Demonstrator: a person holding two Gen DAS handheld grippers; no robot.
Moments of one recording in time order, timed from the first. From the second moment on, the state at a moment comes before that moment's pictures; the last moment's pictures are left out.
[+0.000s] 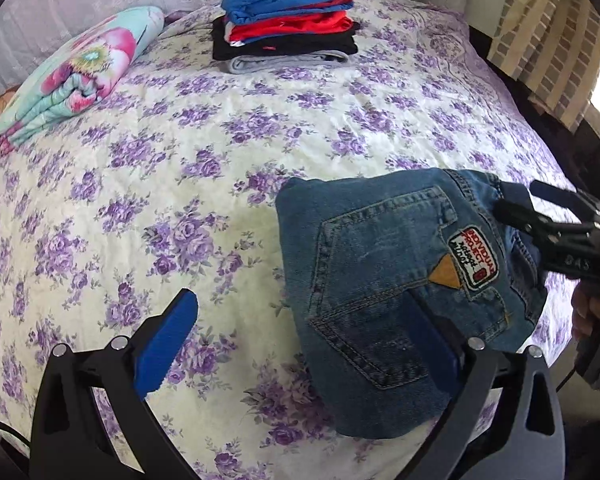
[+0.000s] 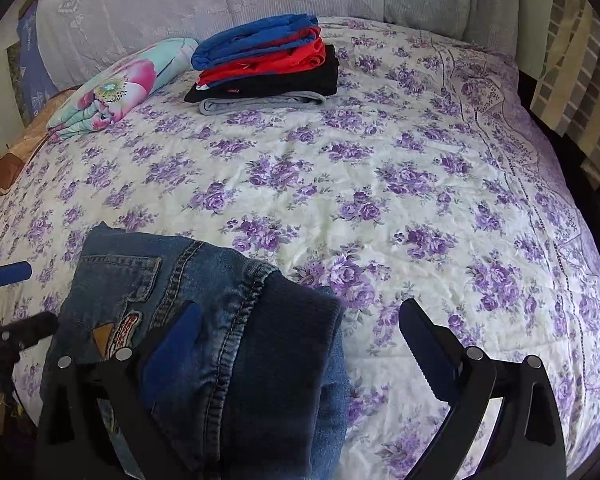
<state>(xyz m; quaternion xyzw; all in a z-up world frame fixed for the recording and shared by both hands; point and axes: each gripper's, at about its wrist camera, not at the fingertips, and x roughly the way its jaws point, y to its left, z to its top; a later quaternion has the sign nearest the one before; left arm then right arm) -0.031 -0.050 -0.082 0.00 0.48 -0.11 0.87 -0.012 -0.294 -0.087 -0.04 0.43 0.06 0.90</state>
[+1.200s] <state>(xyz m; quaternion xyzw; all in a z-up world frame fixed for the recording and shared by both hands) -0.028 -0.060 -0.125 -0.02 0.54 -0.15 0.82 -0.073 -0.280 -0.135 -0.05 0.47 0.13 0.87</state>
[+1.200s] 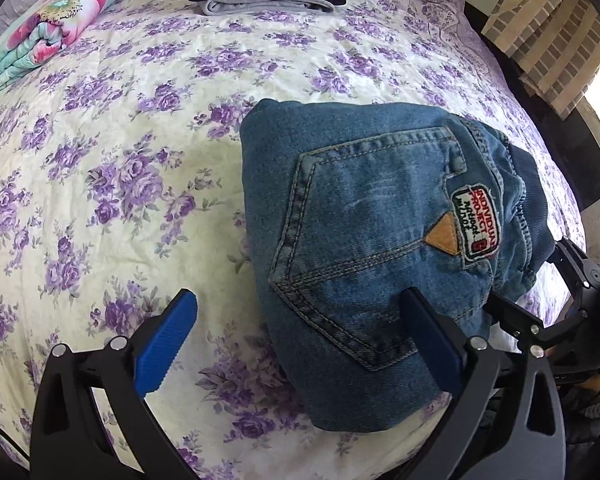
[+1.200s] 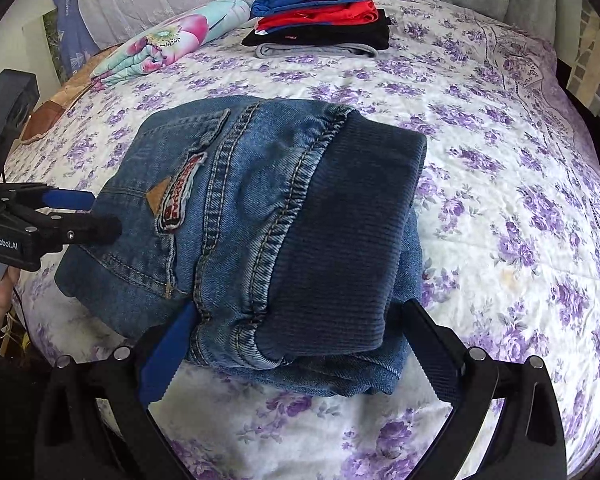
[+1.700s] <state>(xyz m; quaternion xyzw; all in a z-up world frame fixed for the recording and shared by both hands) -0.032 -0.055 -0.126 -0.07 0.56 -0.11 0.82 -0.071 -0.286 -0.114 -0.08 0.44 0.20 0.87</state>
